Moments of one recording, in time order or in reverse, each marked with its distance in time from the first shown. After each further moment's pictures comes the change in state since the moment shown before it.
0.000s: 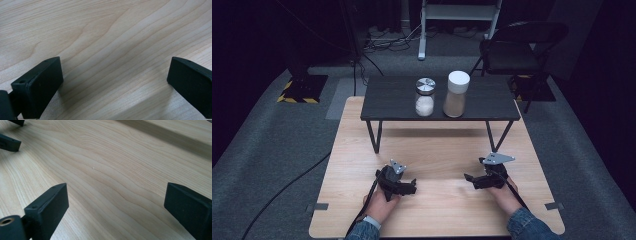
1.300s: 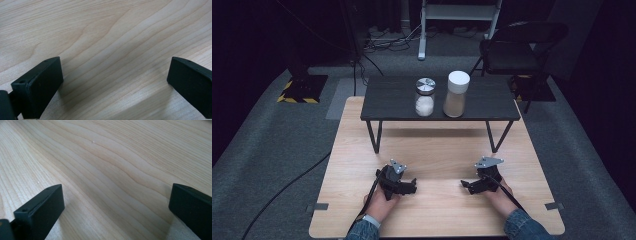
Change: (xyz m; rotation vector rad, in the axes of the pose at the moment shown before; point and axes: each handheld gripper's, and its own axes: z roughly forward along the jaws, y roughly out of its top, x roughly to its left) left arm -0.001 0.001 0.001 -0.001 0.004 -0.001; right arm 0.009 0.007 0.024 0.134 -0.011 -0.022
